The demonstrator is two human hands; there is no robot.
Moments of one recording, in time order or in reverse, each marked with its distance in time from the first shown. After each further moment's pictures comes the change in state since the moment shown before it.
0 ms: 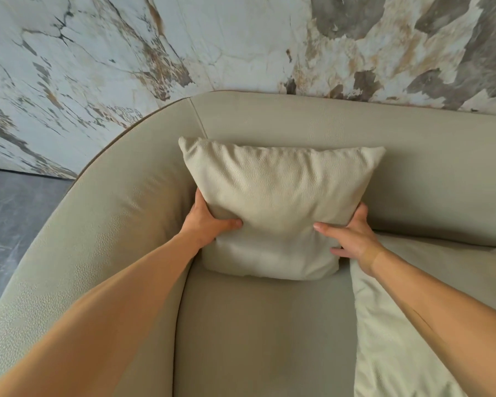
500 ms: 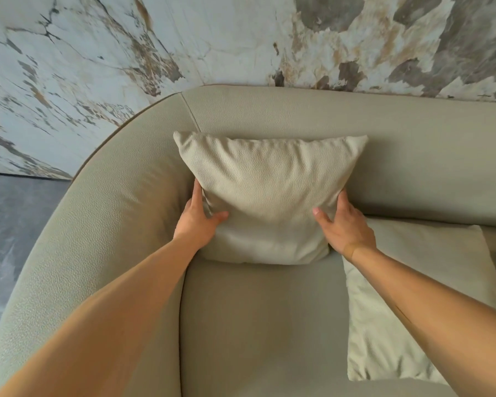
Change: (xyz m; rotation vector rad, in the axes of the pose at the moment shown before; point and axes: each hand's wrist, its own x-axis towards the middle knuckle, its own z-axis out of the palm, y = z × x) left_hand -0.022 -0.004 0.000 0.245 0.102 0.113; right_hand -0.022 0.005 0.007 -0.746 0.234 -0.132
